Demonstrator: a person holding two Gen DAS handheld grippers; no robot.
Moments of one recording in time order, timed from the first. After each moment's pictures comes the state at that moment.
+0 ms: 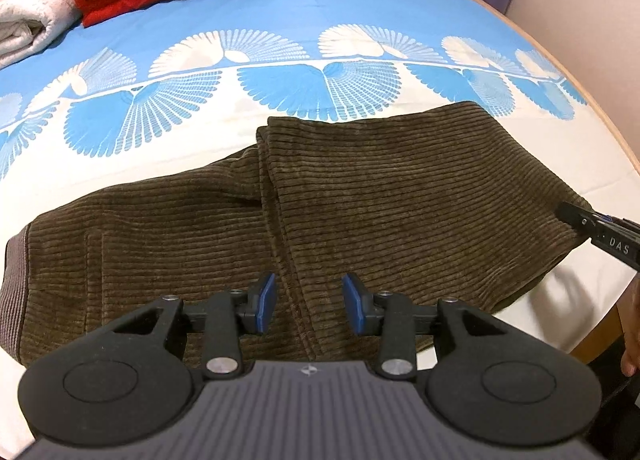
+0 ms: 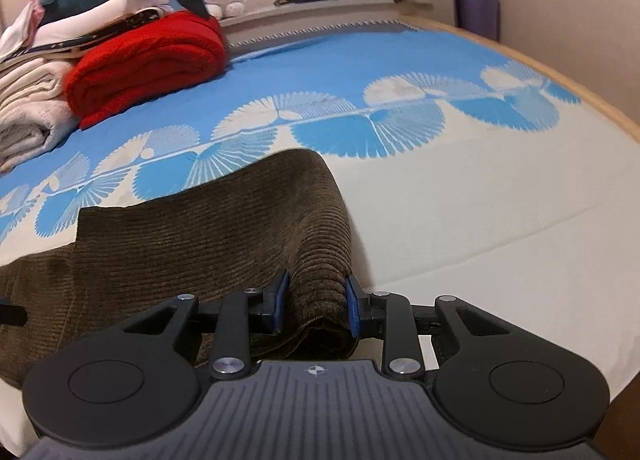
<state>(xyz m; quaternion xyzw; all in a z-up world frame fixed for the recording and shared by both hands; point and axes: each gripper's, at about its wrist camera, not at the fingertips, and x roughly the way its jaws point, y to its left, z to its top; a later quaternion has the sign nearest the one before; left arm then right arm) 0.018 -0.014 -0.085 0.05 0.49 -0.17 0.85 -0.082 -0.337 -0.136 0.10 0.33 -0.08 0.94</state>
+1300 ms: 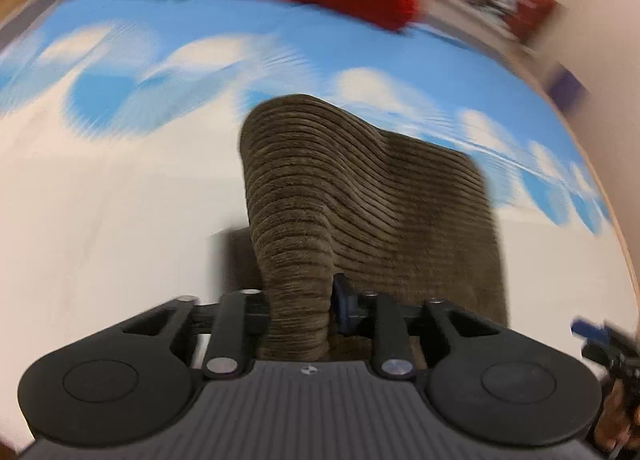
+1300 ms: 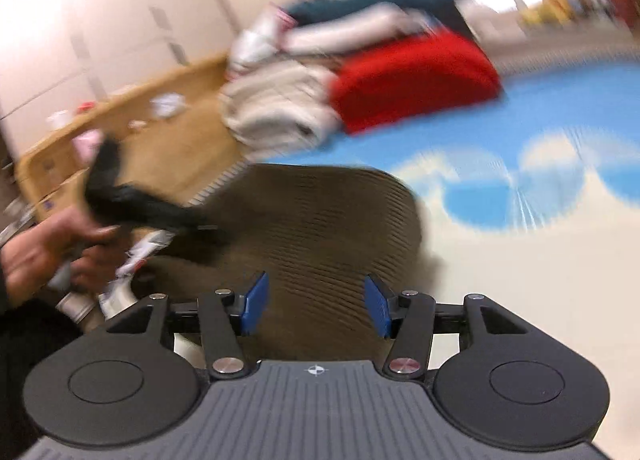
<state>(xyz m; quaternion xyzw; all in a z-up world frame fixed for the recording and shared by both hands) 0.089 0.247 -0.070 -0.11 0.50 -0.08 0.85 -0.051 -0.215 -0.095 0.17 0.30 0.27 0.90</state>
